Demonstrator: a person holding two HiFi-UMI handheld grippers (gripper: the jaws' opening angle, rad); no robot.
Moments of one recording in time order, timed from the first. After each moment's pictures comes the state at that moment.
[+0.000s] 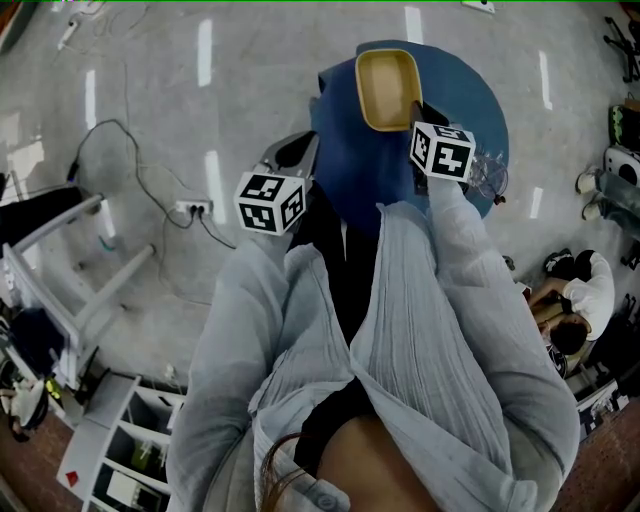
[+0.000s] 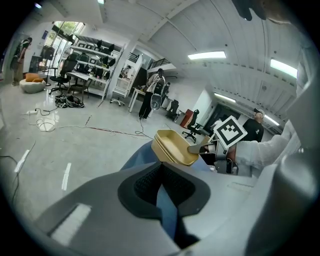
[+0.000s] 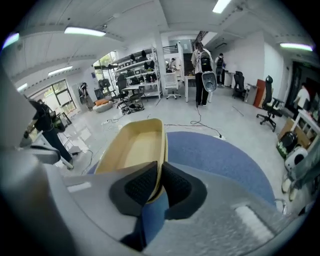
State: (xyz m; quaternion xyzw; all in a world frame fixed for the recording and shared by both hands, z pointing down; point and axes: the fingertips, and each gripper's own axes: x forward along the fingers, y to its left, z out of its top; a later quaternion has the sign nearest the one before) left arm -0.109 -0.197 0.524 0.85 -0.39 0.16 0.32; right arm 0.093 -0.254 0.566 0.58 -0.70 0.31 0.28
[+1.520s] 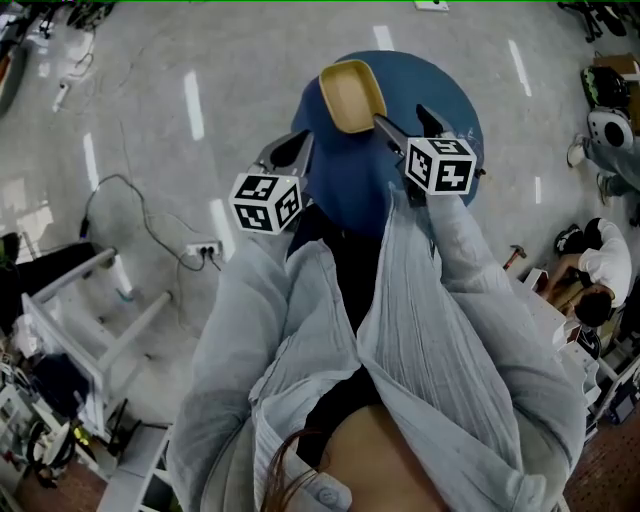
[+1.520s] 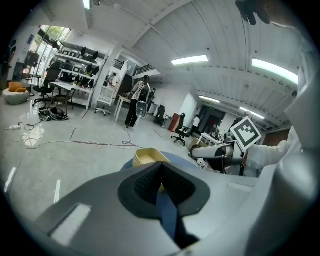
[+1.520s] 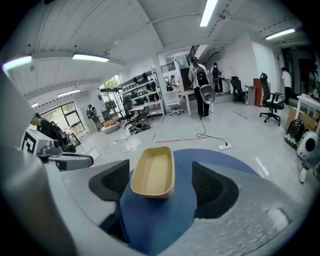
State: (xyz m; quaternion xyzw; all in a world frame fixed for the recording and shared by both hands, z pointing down) left arm -0.079 -0.207 0.470 0.90 -0.33 0.13 0.26; right arm 0.087 -0.215 0.482 0.59 -0.74 0.29 0.16
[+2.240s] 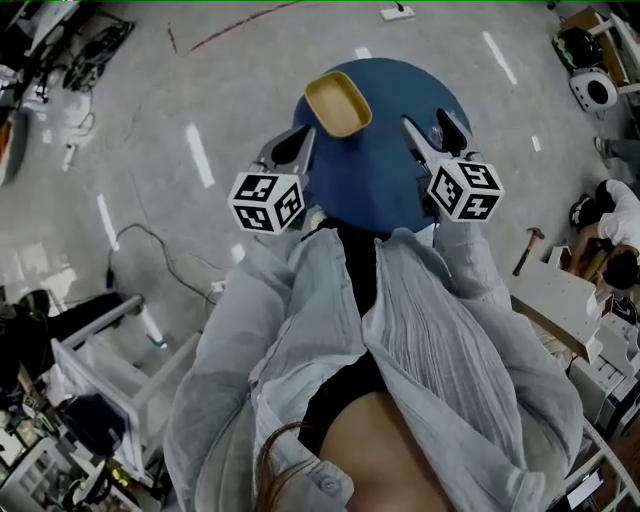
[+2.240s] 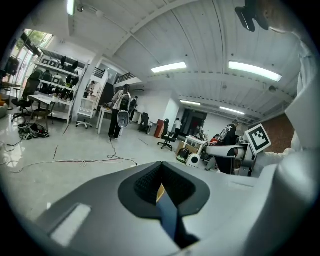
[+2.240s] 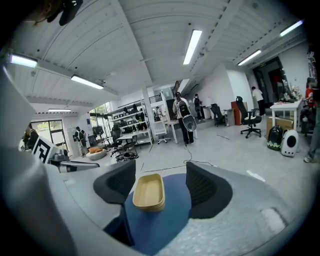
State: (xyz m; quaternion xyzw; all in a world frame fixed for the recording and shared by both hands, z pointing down) left arm -0.059 -0.201 0.405 0.94 -0.26 0.10 0.18; right arm 0.121 -0.143 0.389 0.69 -0.70 0.19 0.02
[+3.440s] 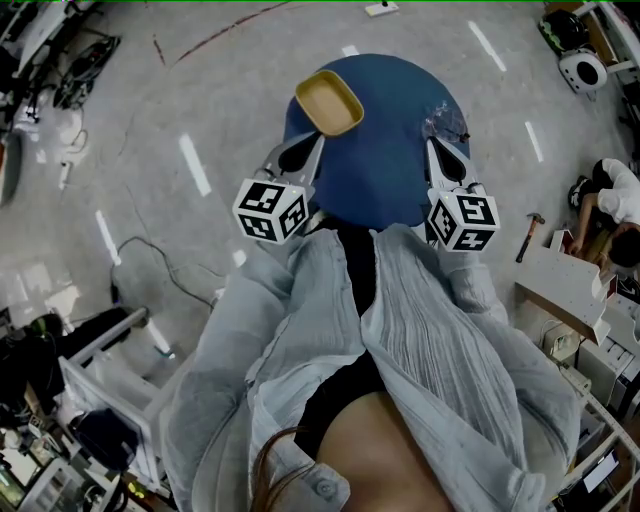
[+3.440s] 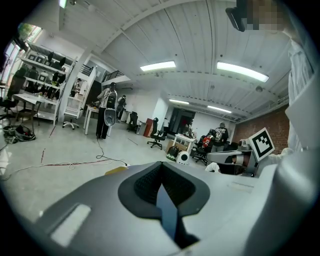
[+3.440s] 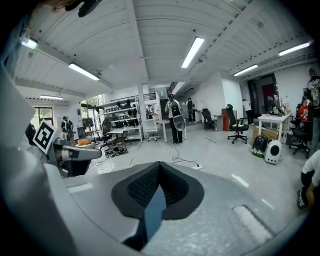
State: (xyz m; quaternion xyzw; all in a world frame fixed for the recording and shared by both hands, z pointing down) left arm -0.040 -0.171 0.402 0.96 -0.19 0.09 0.16; right arm 0.121 -0.077 0.400 0.73 -0.65 0.17 0.07
